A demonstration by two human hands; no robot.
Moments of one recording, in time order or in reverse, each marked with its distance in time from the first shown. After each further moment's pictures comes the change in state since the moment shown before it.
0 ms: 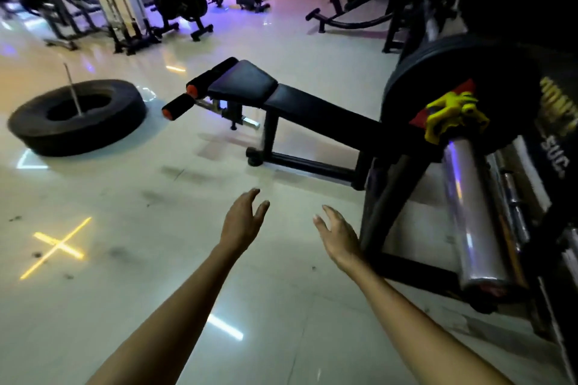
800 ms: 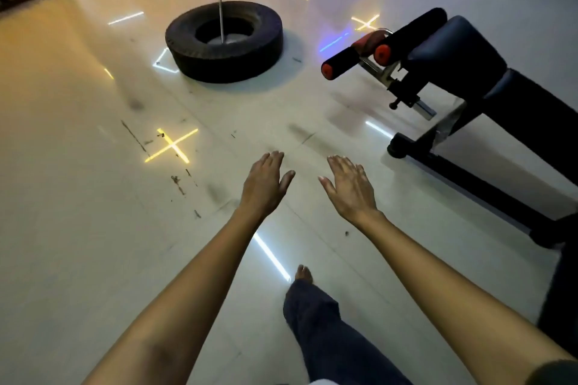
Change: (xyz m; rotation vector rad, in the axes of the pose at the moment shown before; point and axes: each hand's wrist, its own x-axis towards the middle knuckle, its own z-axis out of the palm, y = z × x) left_hand 0.233 -0.420 -0.282 0.292 0.104 -0.181; right_hand 0.237 -0.356 0.436 -0.475 -0.304 -0.545
